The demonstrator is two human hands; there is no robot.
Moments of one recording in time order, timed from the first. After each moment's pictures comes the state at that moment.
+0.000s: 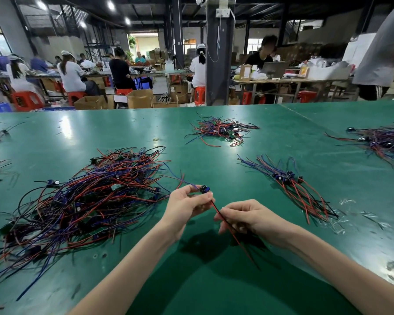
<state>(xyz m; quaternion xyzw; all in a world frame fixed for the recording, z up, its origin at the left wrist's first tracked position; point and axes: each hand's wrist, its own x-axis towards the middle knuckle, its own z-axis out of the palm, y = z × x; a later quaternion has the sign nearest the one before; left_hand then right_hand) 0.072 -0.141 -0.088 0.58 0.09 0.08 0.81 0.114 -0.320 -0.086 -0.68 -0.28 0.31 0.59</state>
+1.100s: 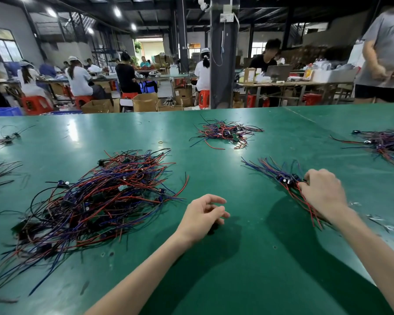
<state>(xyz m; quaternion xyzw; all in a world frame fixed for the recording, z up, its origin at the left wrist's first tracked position) 0.063 -0.155 -0.103 0.76 0.04 0.06 0.65 0.212 -0.413 -0.079 -0.97 -0.03 -0.18 0.15</state>
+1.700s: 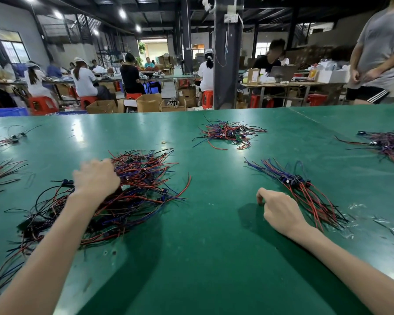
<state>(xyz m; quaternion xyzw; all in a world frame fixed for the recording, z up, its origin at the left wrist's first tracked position) 0.041 0.020 -0.020 0.93 0.35 0.13 -0.04 0.171 -0.351 -0.116 -0.94 -0.26 -0.14 0.14</state>
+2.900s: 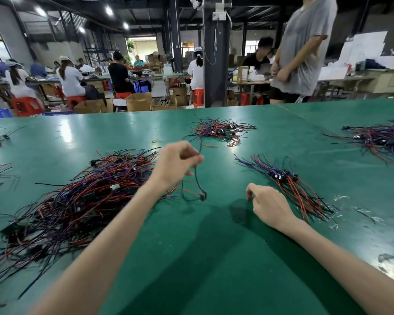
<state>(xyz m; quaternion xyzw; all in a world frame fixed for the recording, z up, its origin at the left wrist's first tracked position) 0.099 -0.115 -0.014 0.85 -0.02 0.23 0.48 0.170 -0.348 -0.114 -0.94 -0.25 -0.13 0.17</state>
